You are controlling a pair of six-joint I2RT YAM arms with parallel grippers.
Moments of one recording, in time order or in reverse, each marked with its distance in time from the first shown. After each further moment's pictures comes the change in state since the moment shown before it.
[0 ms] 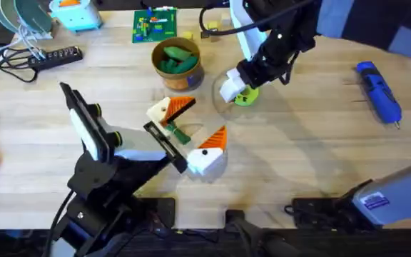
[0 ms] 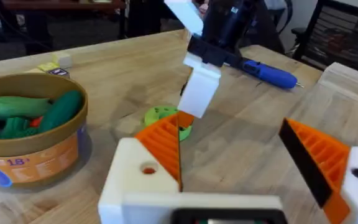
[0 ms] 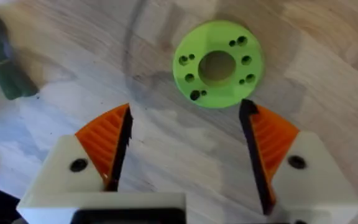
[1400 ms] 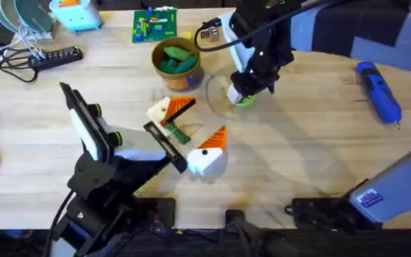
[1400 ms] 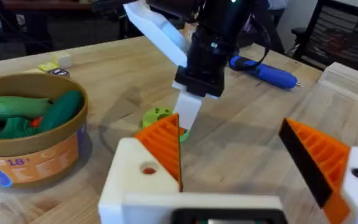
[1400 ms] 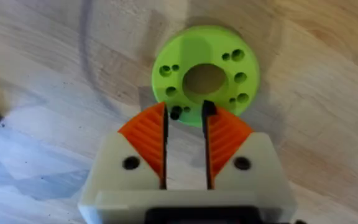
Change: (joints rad) left arm 0.000 0.000 0.000 0.000 0.000 0.000; right arm 0.037 0.094 -0.040 0.079 0.085 0.068
